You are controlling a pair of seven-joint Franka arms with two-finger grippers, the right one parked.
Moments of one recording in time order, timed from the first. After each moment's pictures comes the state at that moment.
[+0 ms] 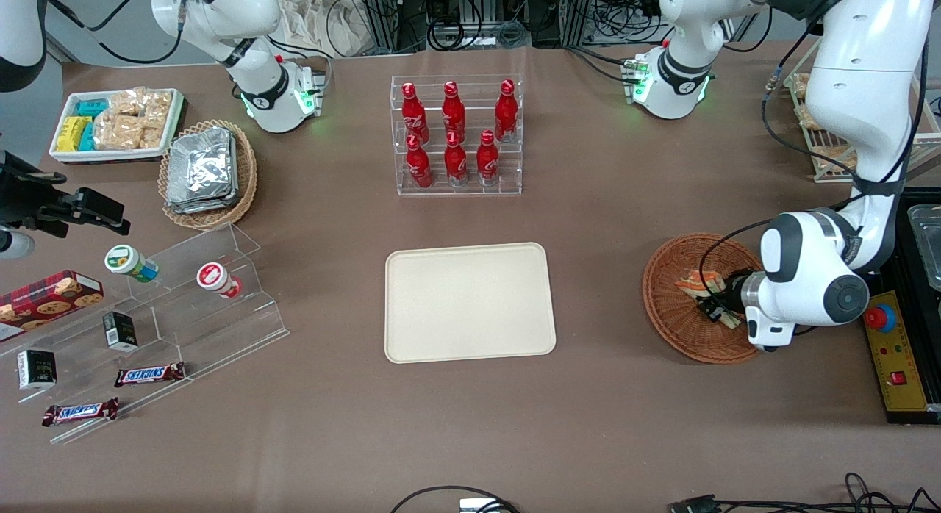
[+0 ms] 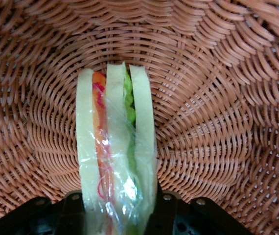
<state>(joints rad) 0.15 0.56 -0.17 -1.82 -0.02 2.07 -0.73</state>
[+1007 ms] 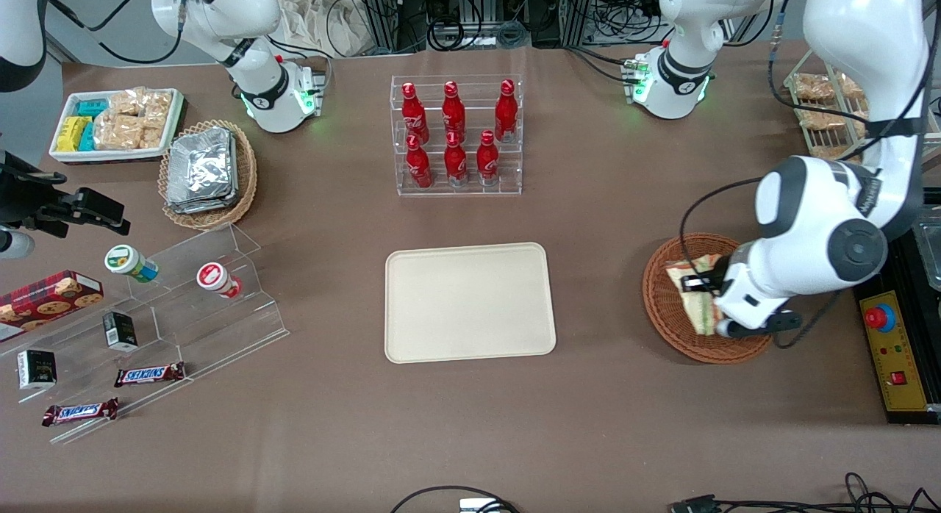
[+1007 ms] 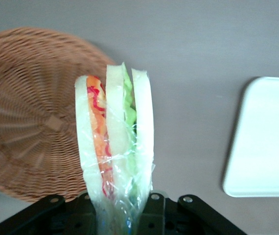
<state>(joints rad) 0.08 0.36 -0.33 -1.71 -0.02 1.92 -0.29</state>
